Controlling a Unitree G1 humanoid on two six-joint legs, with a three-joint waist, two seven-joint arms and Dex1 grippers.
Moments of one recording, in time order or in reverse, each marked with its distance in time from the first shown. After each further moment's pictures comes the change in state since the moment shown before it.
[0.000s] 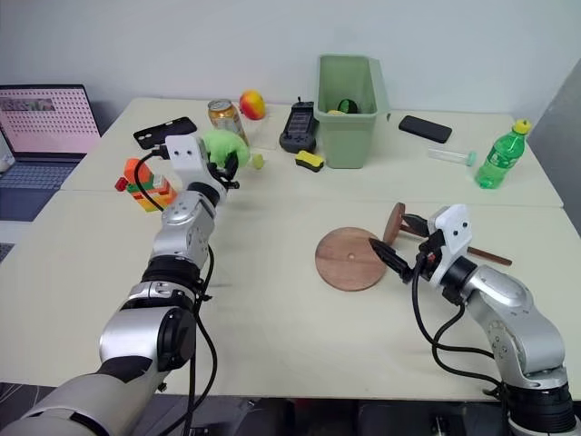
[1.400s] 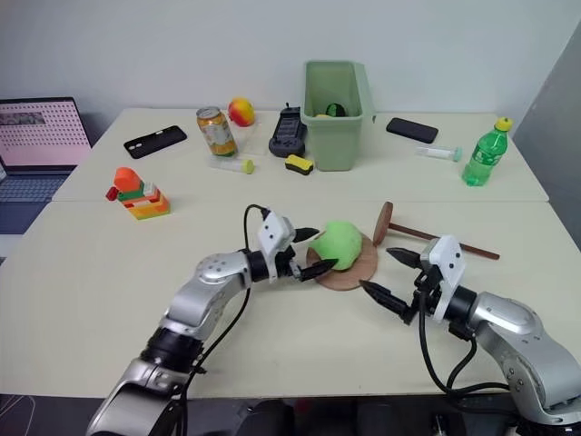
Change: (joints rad) left arm 0.398 0.009 -0.463 -0.655 -0.053 0.283 -0.637; right arm 0.167 -0.067 -0.014 -0.143 0.081 0.047 0.077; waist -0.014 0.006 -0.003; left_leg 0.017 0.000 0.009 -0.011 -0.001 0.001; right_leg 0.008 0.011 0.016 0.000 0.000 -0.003
